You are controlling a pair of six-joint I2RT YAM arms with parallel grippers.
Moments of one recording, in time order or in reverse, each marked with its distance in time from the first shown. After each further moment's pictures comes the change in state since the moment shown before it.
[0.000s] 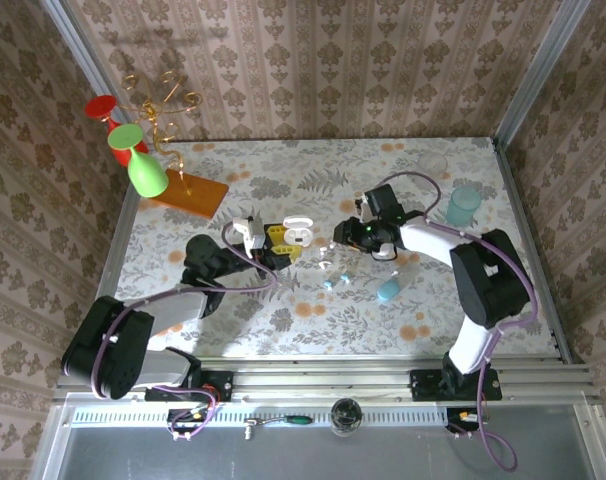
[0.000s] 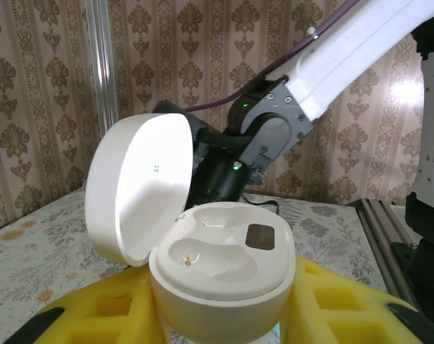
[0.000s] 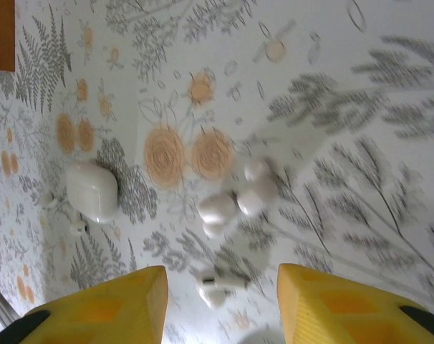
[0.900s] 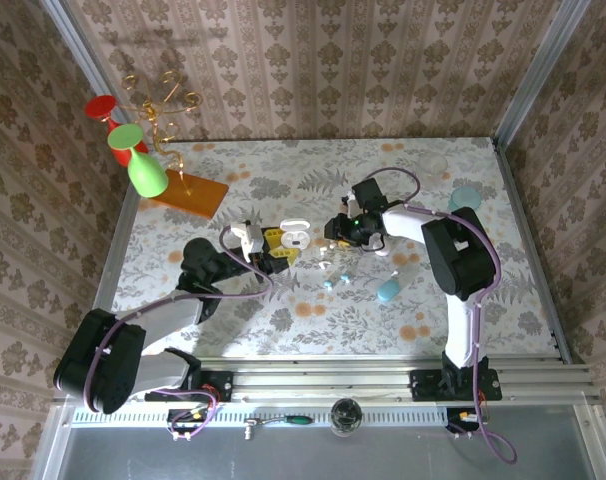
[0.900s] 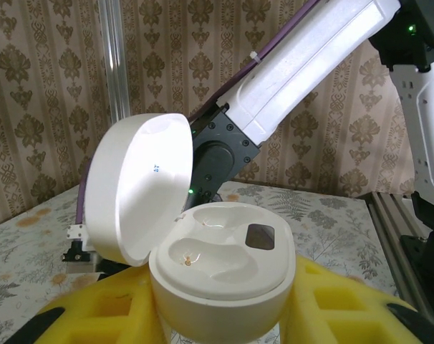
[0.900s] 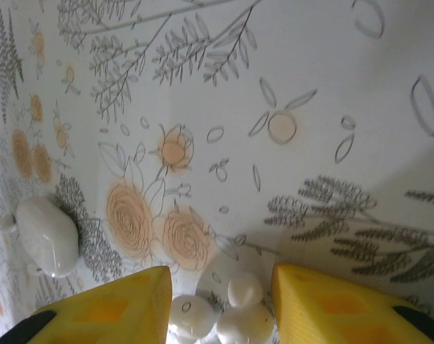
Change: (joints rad) left arm 0.000 -0.074 -0.032 -0.094 -0.039 0.046; right arm -0.002 0.229 0.159 -0.012 -0.062 -0.083
